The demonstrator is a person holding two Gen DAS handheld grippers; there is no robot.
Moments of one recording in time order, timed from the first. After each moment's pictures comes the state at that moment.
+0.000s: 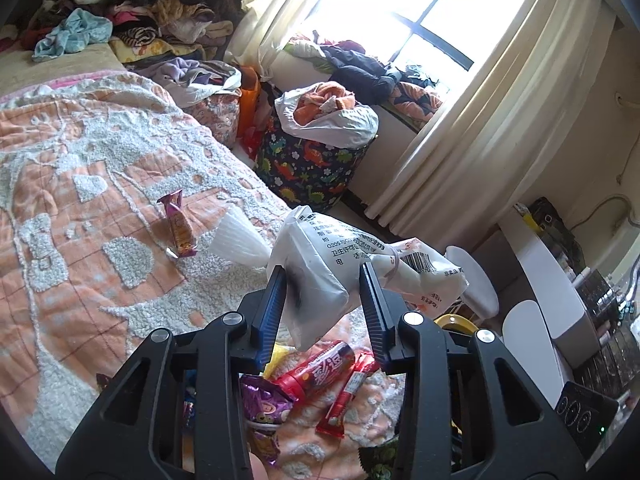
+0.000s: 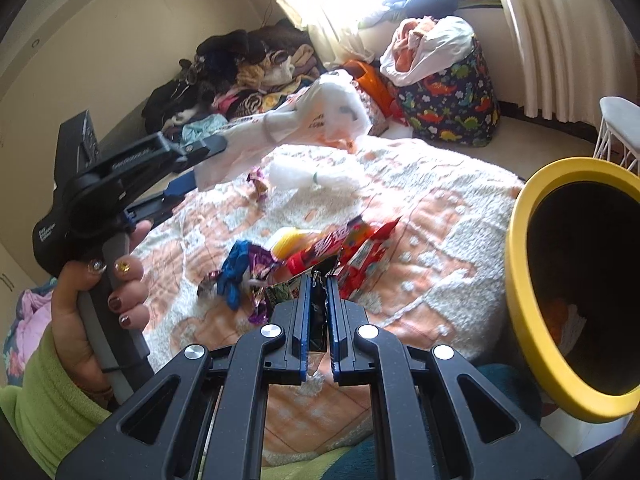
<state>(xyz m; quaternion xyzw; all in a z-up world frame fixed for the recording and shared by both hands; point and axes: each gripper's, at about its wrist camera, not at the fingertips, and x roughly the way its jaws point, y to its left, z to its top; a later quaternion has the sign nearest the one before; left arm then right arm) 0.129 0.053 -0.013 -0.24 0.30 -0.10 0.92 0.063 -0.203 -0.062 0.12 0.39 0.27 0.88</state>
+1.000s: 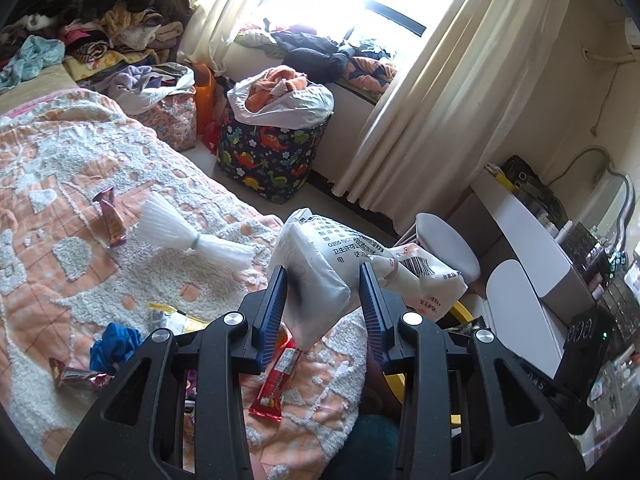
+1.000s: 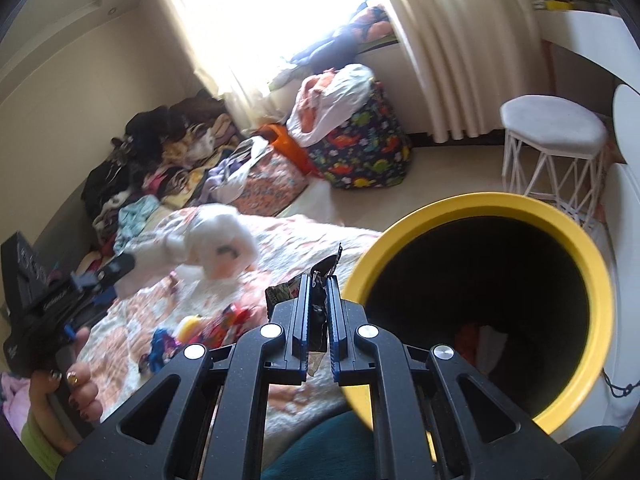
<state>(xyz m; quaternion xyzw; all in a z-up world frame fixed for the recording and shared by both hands) 0.121 -0.015 -0.005 -0.18 0.31 -0.16 0.92 0.080 -0.319 -0.048 0.19 0.32 0.12 0.92</state>
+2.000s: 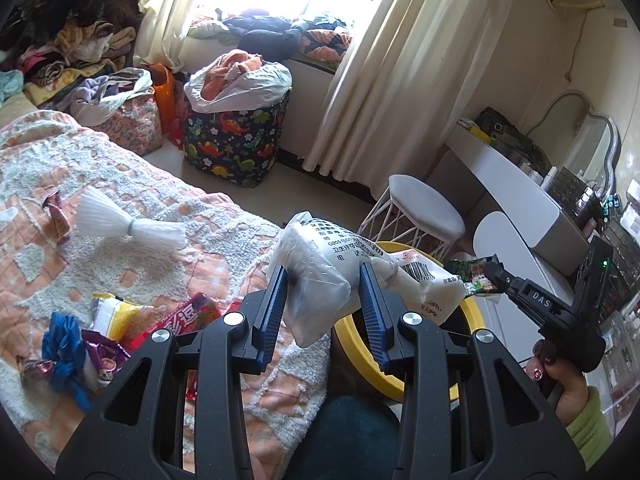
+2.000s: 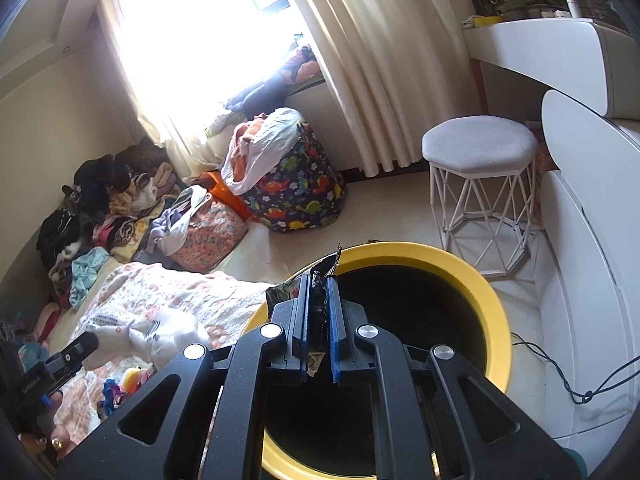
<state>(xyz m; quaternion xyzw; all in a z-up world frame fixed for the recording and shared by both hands) 0.113 -0.086 -0.015 -0.12 0.33 -0.21 0.91 0.077 -0.401 -0.053 0.21 0.28 0.00 0.94</state>
